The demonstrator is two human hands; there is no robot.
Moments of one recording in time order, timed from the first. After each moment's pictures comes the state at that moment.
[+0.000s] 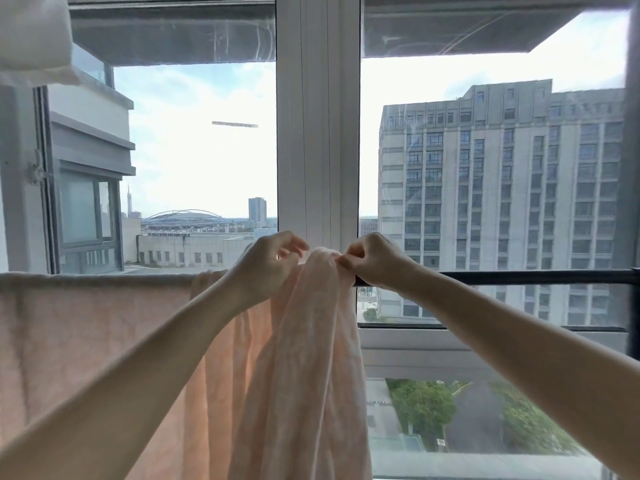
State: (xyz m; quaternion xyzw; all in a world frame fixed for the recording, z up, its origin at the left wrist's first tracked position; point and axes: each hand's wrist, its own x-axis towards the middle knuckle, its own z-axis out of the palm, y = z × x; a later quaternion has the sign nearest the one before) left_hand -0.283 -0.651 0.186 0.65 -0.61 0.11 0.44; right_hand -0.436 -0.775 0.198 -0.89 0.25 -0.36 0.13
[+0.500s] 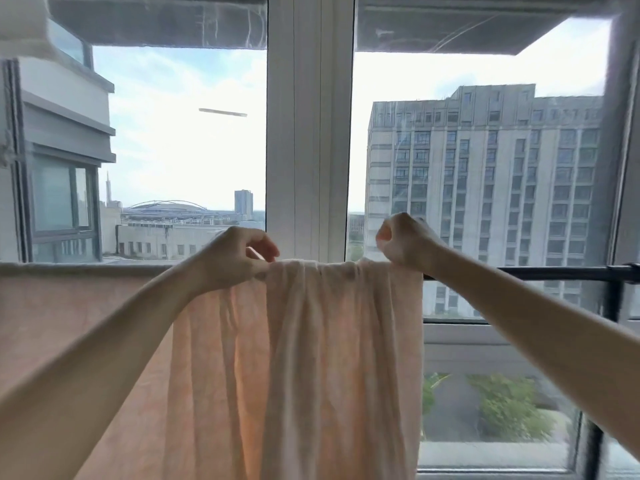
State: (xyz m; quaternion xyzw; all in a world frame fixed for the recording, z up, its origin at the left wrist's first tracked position) left_hand -0.251 -0.641 0.192 0.67 -0.63 0.07 0.39; right_hand -0.473 -0.812 0.214 -0.86 0.36 -0.36 -0.01
